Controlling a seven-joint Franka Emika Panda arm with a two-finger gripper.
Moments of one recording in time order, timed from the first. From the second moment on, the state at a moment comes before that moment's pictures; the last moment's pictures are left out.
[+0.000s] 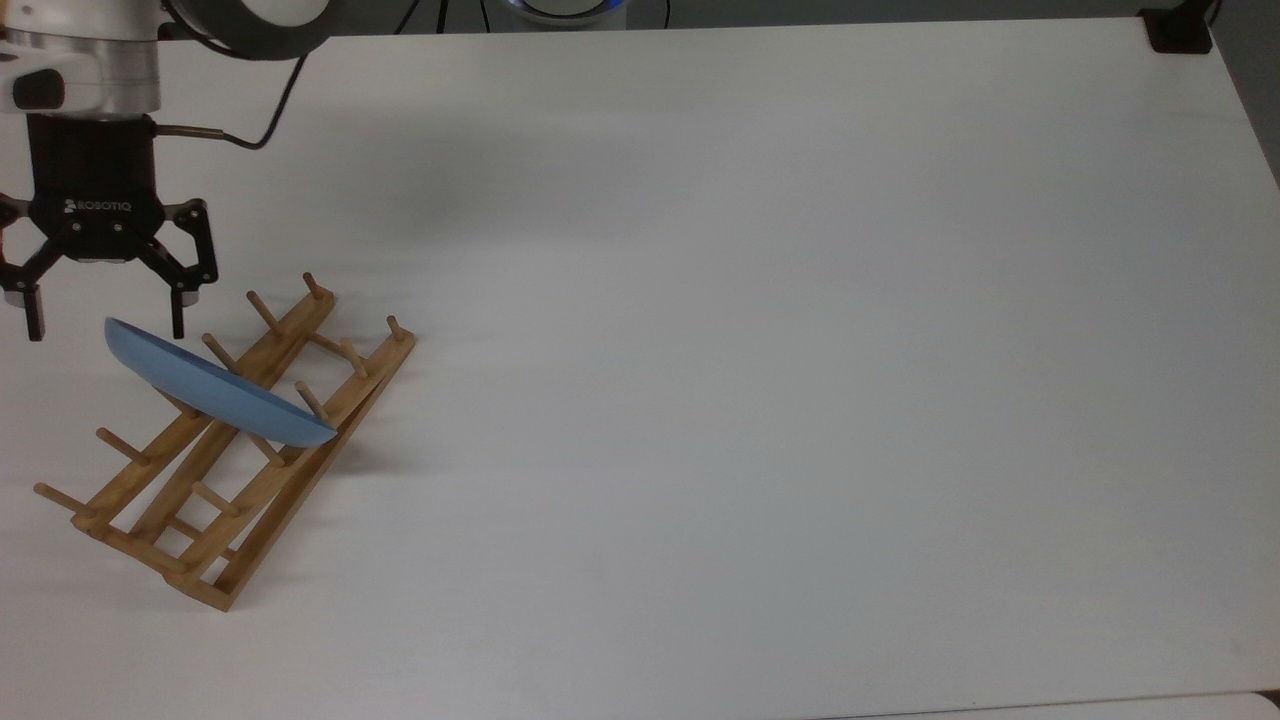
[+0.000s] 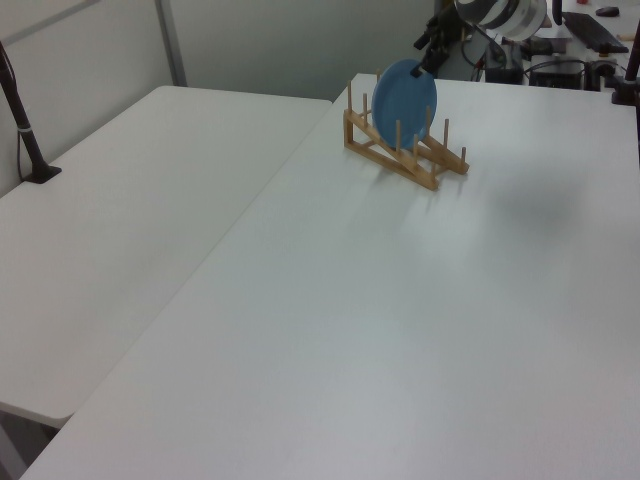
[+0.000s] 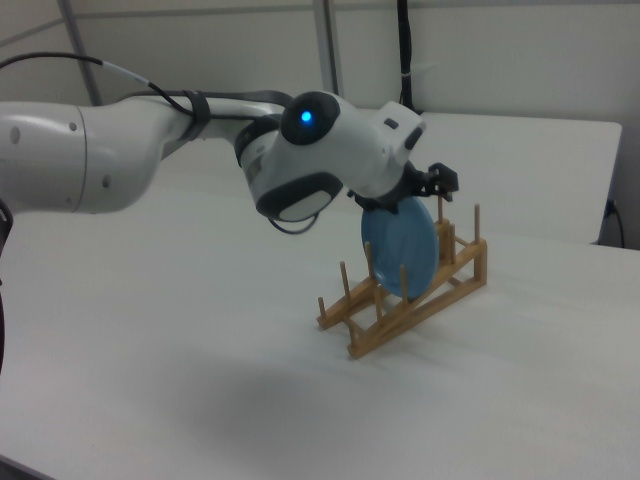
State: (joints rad) arm 0.05 0.40 -0.46 -1.66 0.76 2.72 -1.23
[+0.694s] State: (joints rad) arm 0.17 0.24 -0.45 -1.65 0.63 2.52 -0.55
